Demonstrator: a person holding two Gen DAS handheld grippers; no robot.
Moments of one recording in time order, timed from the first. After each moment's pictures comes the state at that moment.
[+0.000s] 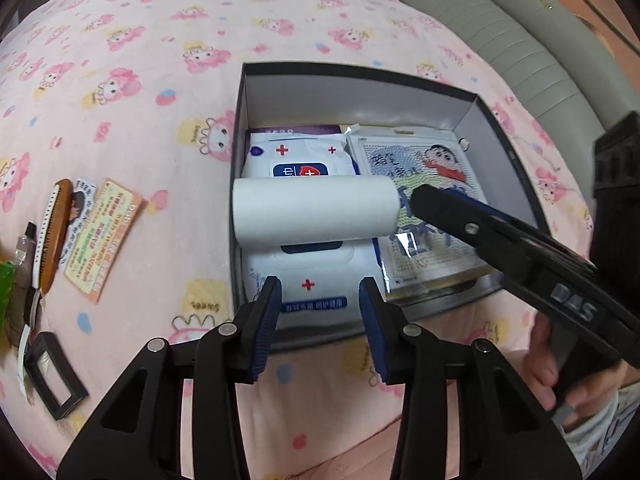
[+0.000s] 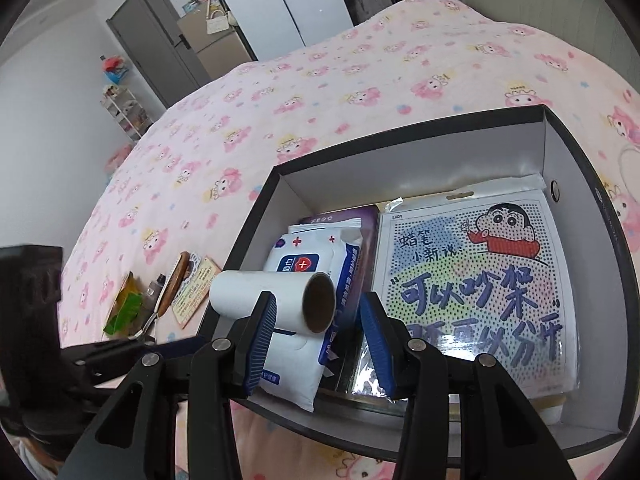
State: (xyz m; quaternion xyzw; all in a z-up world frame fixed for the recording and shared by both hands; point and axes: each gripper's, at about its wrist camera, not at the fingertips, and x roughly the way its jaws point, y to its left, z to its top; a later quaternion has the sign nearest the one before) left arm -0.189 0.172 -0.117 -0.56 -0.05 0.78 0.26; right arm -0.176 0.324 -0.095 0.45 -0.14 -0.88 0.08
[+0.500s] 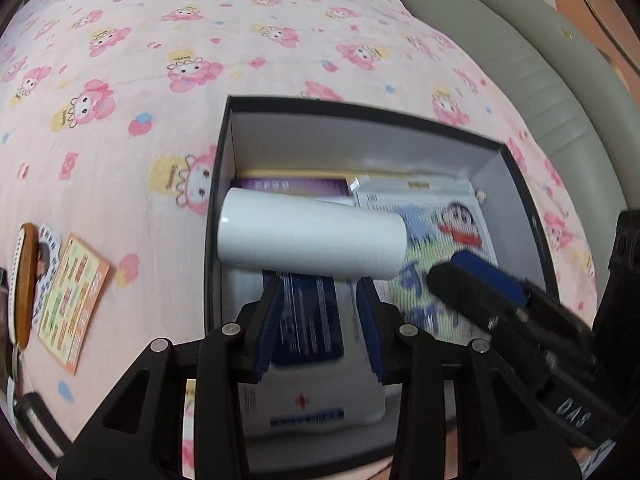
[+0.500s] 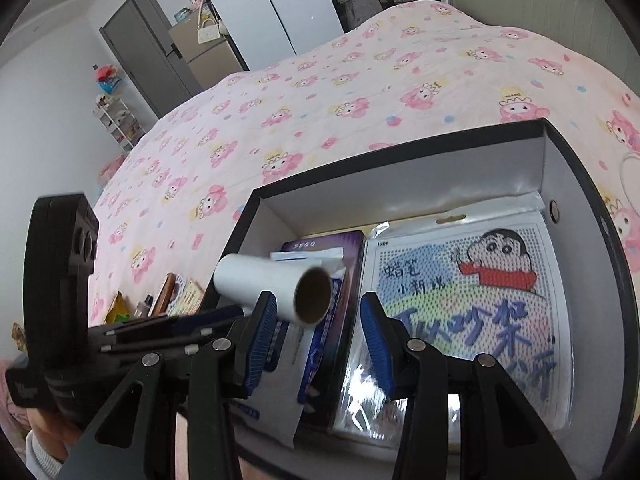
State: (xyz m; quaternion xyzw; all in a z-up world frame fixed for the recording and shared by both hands) left arm -0.260 0.192 -0.130 -0.56 -0.09 0.78 0.25; right arm -0.204 0.336 -0.097 0.45 -0.14 -0.88 0.07
